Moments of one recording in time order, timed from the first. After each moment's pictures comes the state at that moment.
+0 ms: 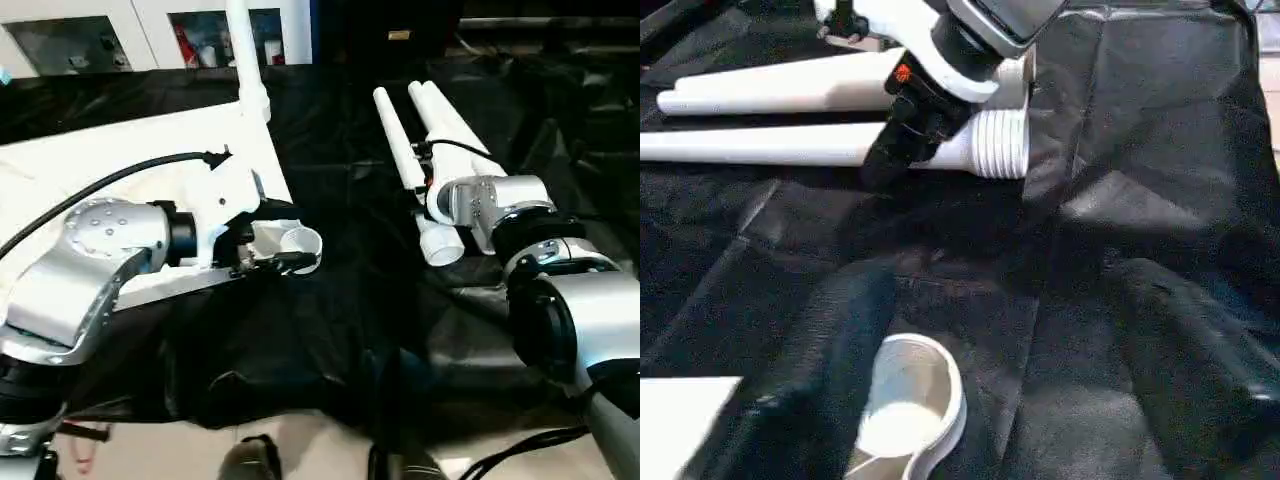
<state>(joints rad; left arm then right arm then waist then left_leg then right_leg) -0.50 0.65 -0.16 -0.28 -0.31 0.60 -0.97 -1.21 -0.23 -0.12 1.27 0.06 0.60 0.23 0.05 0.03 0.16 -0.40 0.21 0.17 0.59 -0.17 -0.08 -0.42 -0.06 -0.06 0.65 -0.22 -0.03</state>
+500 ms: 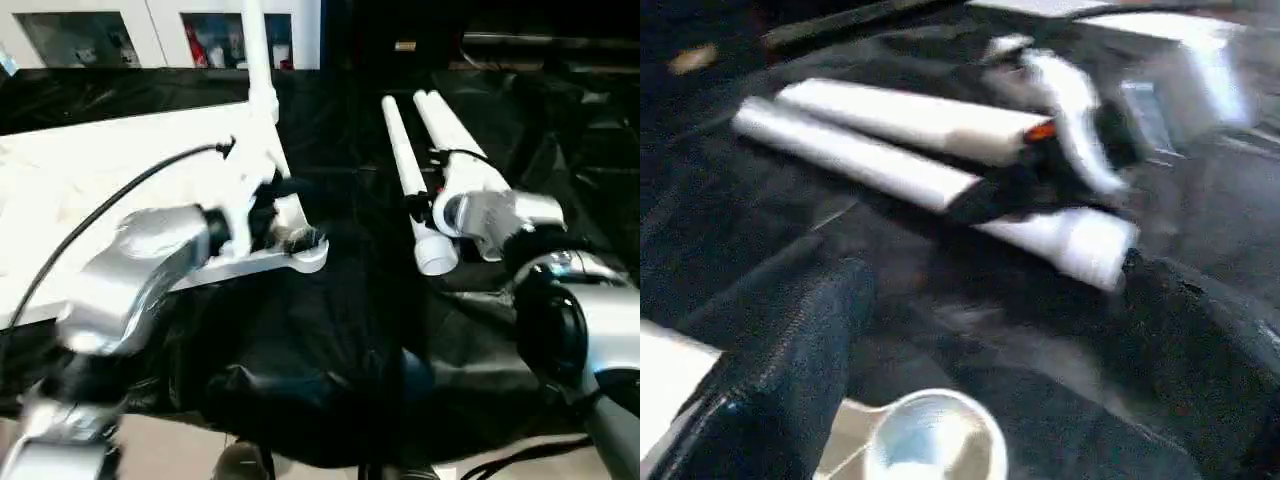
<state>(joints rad) -0.59 0.39 -0.09 -0.09 -0.32 0.71 -0.70 -1.12 -0.25 -0.32 1.26 0.23 0.53 0.26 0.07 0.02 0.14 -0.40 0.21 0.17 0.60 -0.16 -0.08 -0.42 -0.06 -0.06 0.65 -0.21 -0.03</state>
